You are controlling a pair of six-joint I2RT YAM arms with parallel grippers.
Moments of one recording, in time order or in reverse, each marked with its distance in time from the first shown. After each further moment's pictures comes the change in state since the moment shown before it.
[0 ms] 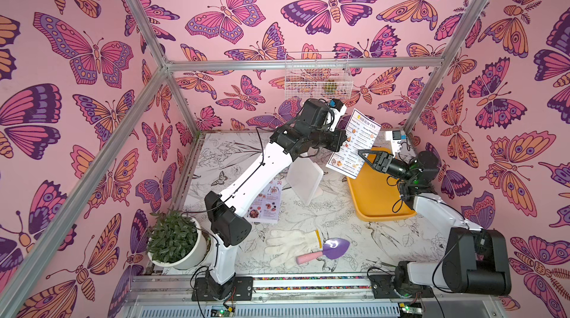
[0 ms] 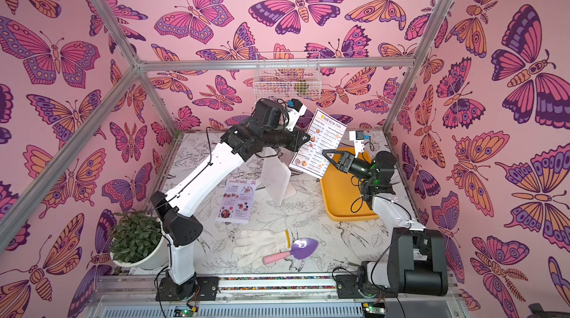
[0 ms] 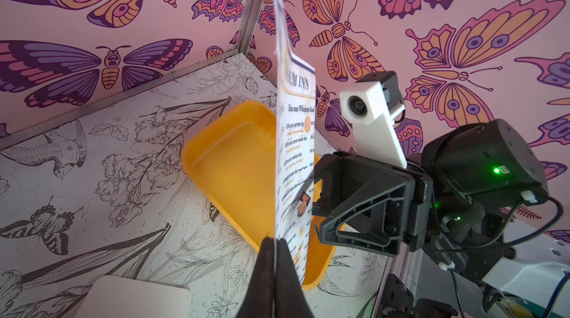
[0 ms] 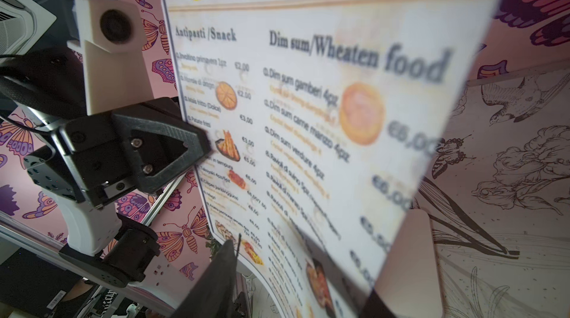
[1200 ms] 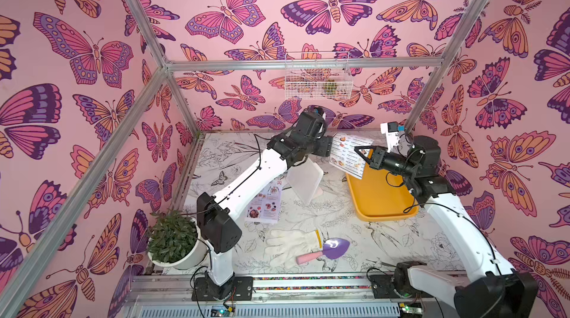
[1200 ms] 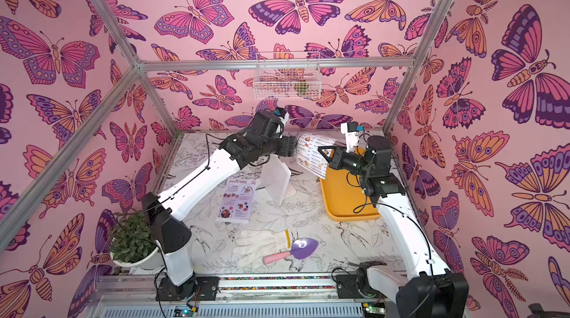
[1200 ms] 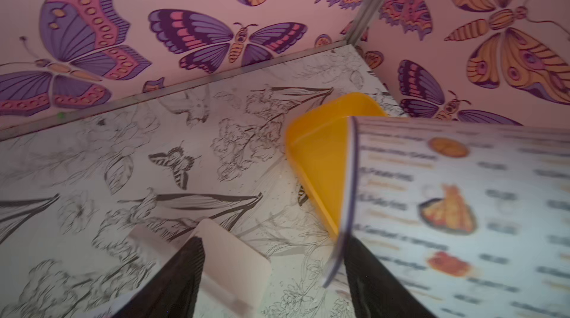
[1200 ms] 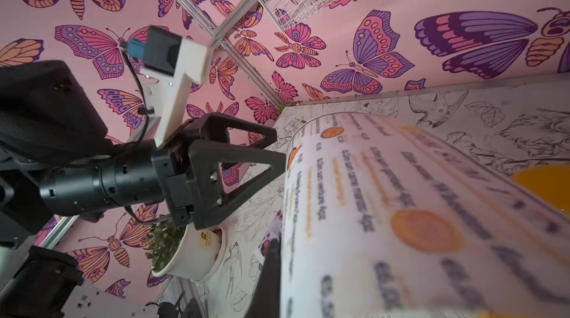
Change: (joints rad) left arm 0.032 -0.159 -0.341 0.053 -0.442 -0.030; right arm 0.193 -0.204 0.344 -0.954 0.418 -0.506
